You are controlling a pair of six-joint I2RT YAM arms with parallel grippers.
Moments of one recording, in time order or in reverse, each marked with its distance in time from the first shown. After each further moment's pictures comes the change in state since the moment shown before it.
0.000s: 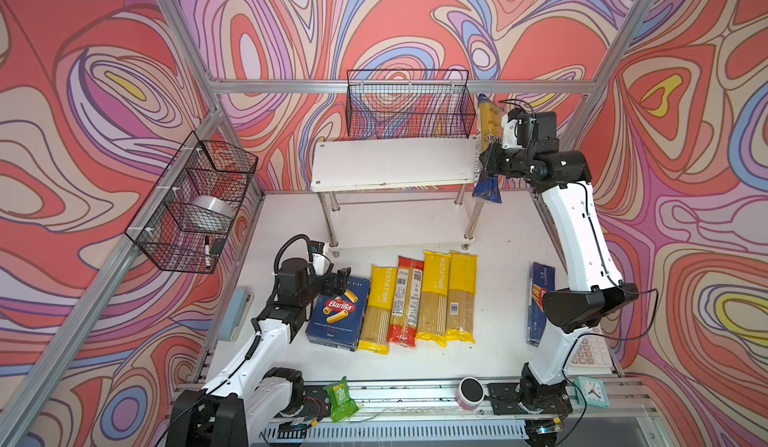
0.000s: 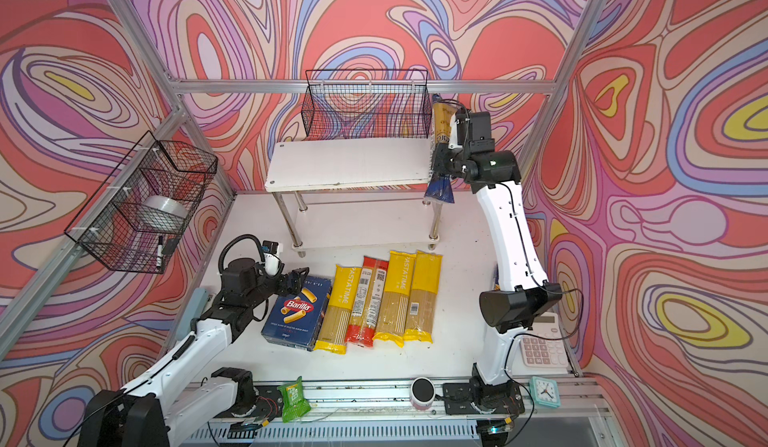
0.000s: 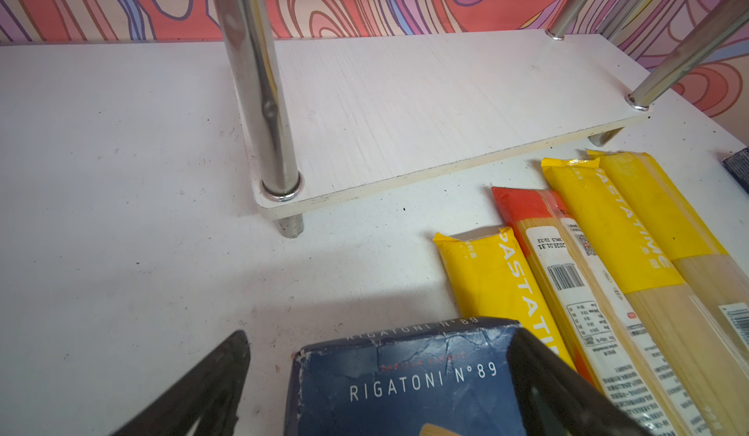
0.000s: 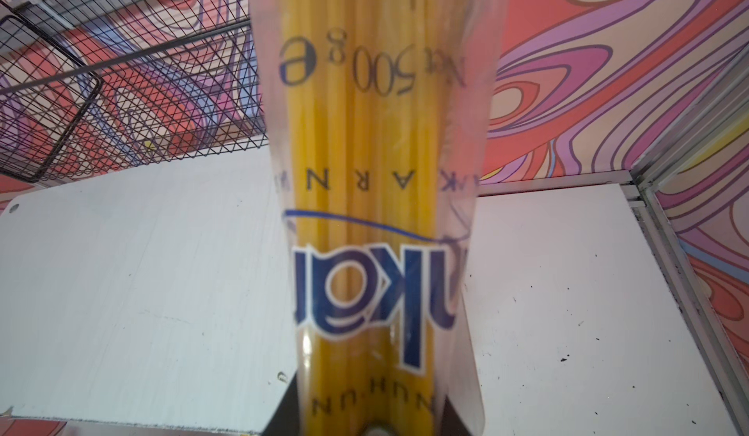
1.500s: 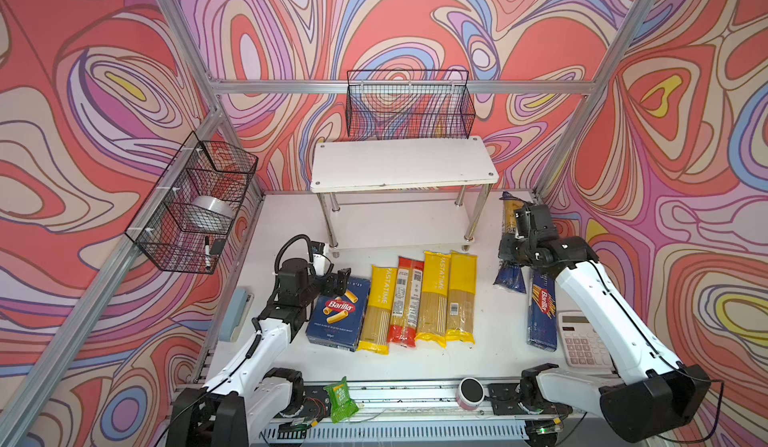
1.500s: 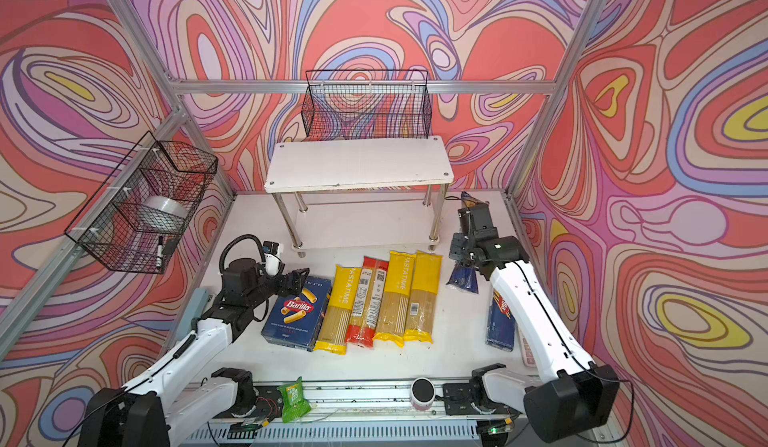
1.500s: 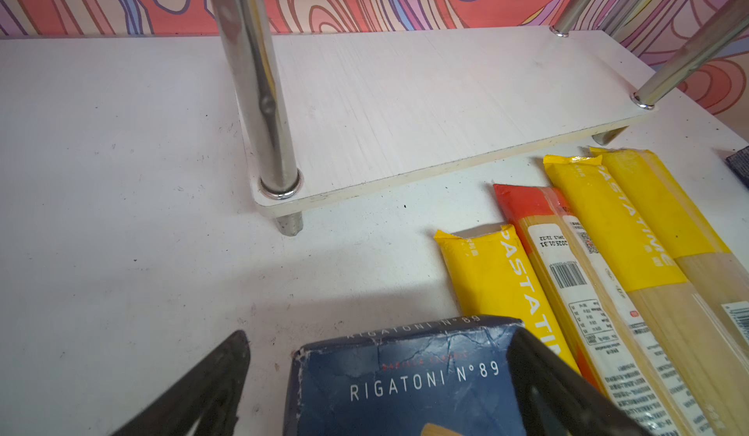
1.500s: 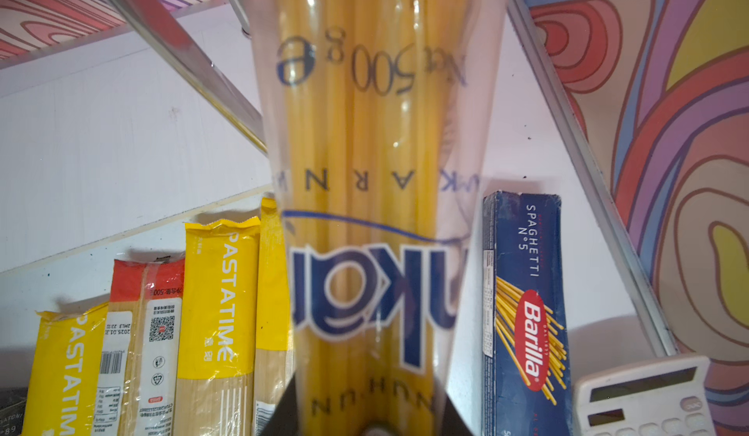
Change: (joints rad) left arm 0.000 0.011 0.000 0.000 0.001 0.000; right arm 0.019 -0.628 -1.106 0.119 0.283 0.079
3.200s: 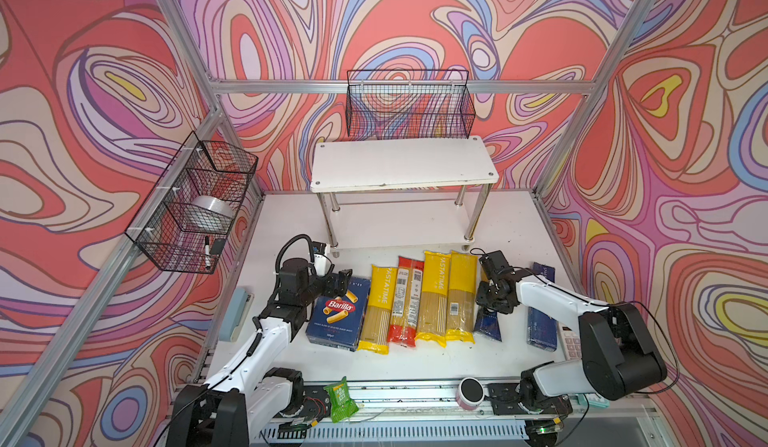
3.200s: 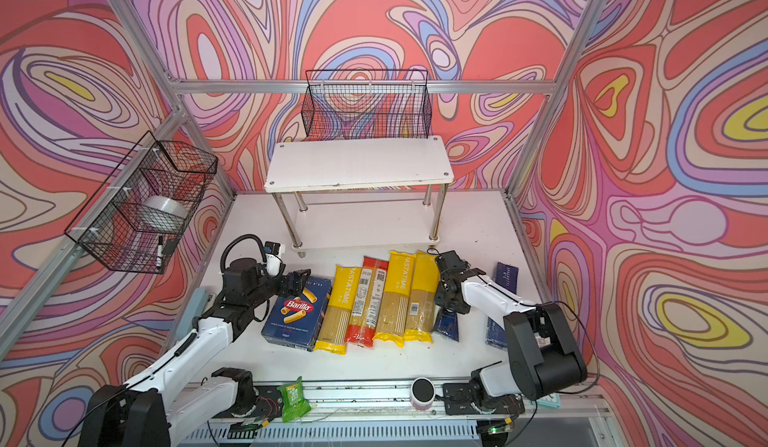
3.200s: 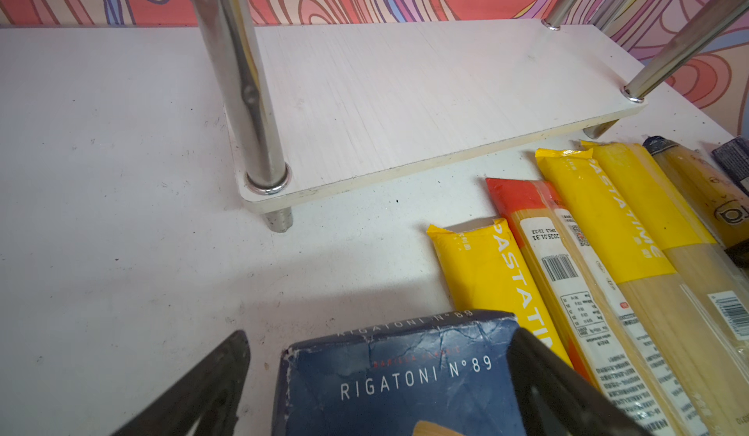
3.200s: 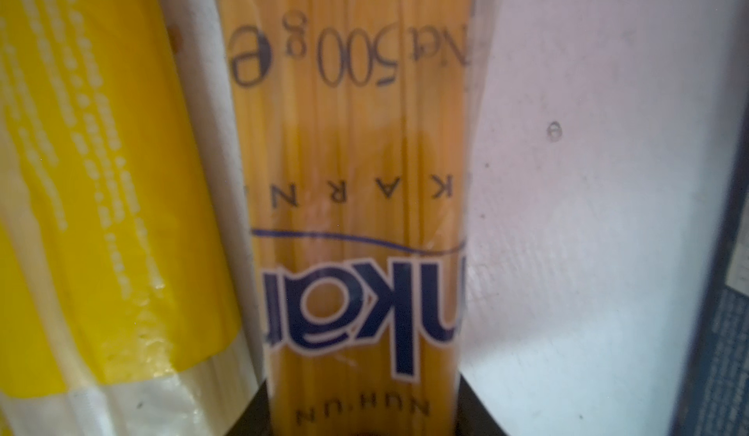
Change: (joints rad) left arm 0.000 0.012 0.000 0.000 0.023 0.000; right arm 0.064 0.187 -0.560 0.330 -0.109 0.243
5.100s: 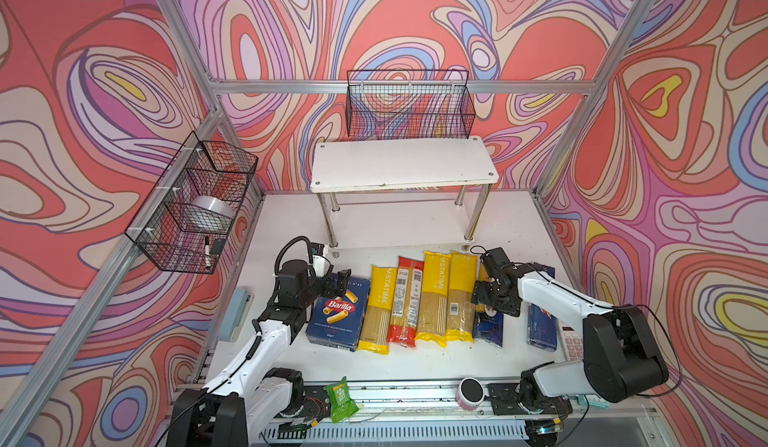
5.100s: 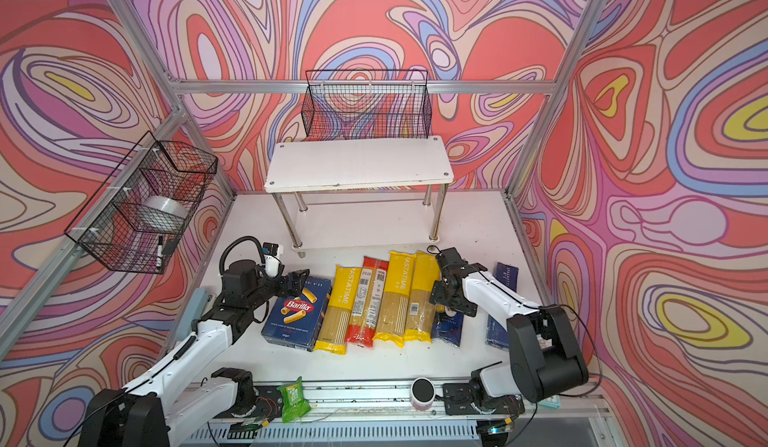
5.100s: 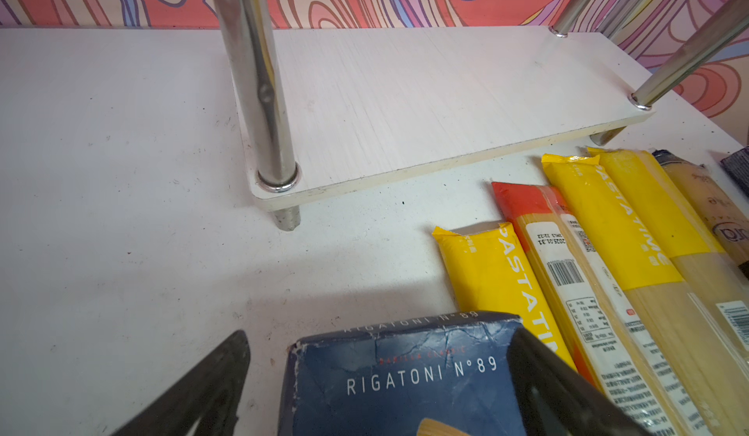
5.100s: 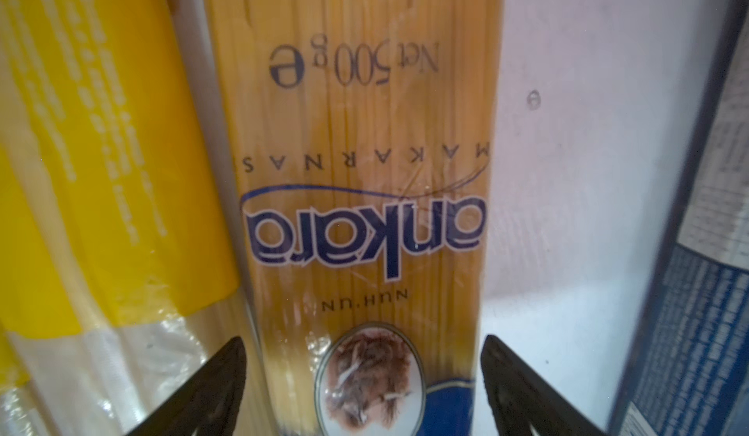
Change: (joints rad) left arm 0.000 -0.019 -0.017 0.010 -0.018 -0.015; right arm 0.000 0.008 0.057 -0.122 -0.028 -0.010
